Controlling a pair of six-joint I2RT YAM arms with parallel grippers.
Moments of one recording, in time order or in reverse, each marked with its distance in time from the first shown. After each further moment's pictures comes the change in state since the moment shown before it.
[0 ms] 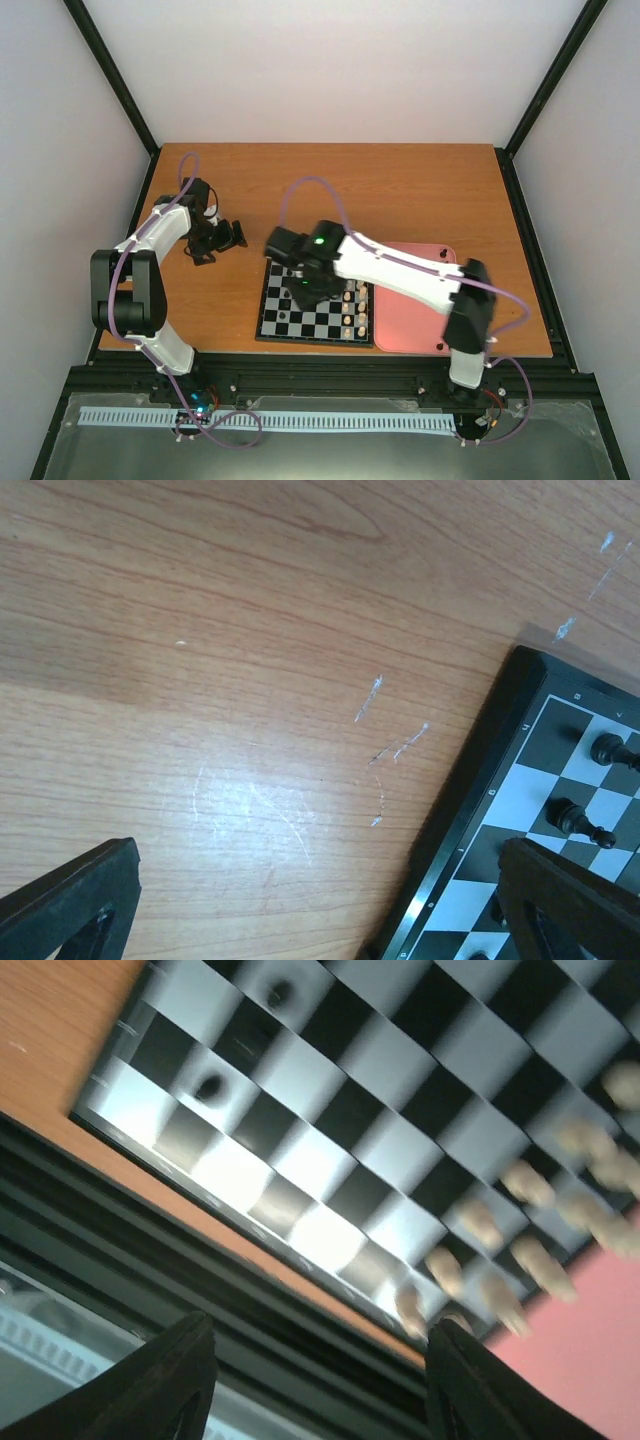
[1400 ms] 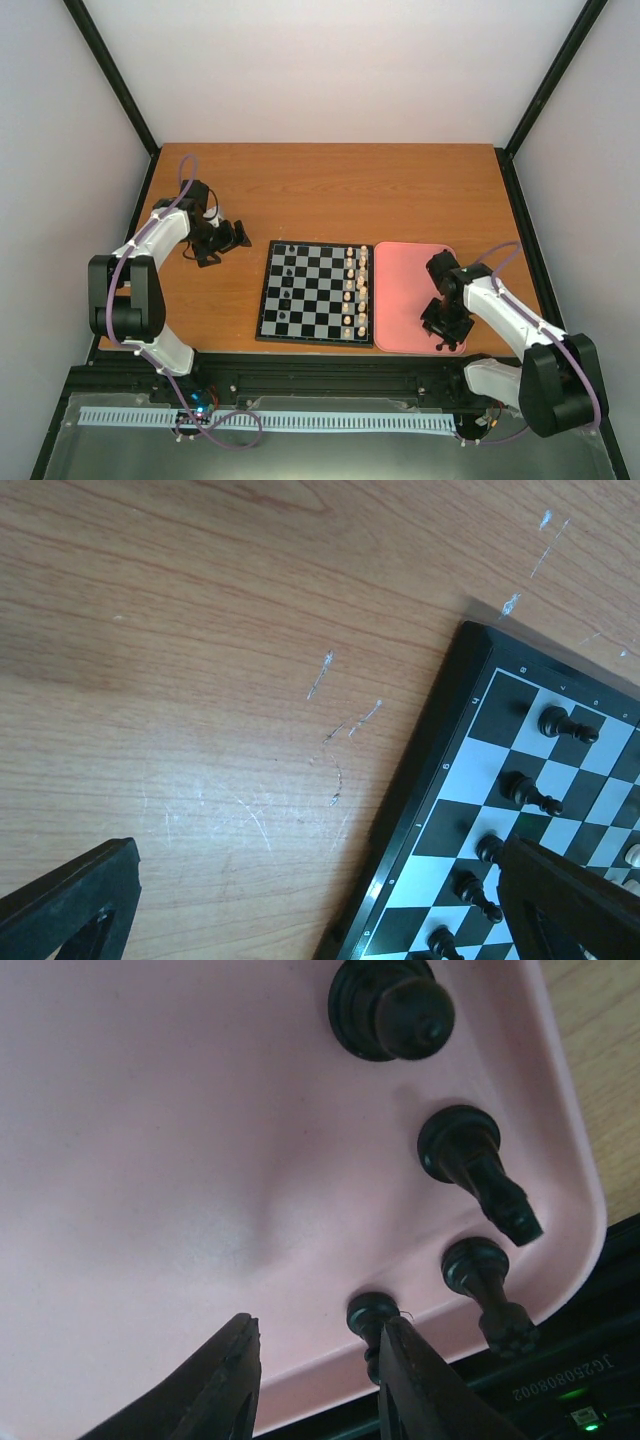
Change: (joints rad) left arm -0.006 -0.037 -0.036 0.026 0.082 -0.013; right arm -0.868 -0.772 -1.220 0.223 -0.079 0.373
